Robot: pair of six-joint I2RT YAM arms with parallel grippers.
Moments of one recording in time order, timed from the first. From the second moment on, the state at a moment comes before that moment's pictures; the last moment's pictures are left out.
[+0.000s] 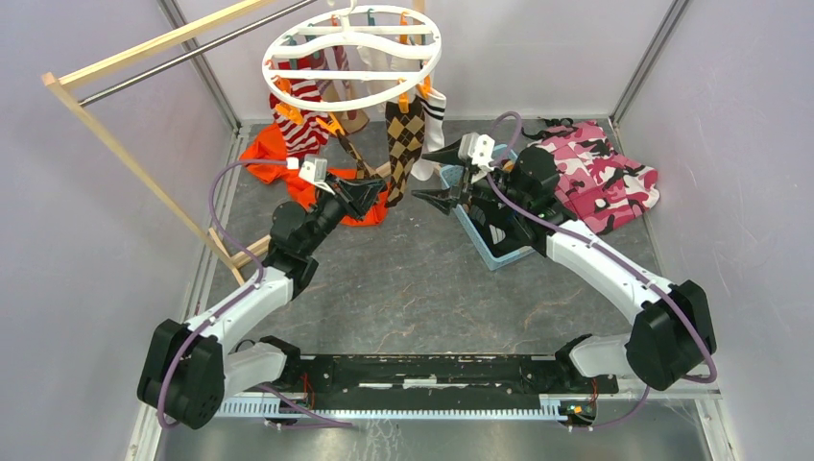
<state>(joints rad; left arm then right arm) -0.41 1.12 0.56 0.76 0.27 -0.51 0.53 1.34 1.01 0.49 -0.77 -0.18</state>
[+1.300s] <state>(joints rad) -0.41 0.68 0.54 0.19 0.08 -0.39 0.44 1.56 1.13 0.63 -0.55 -0.07</state>
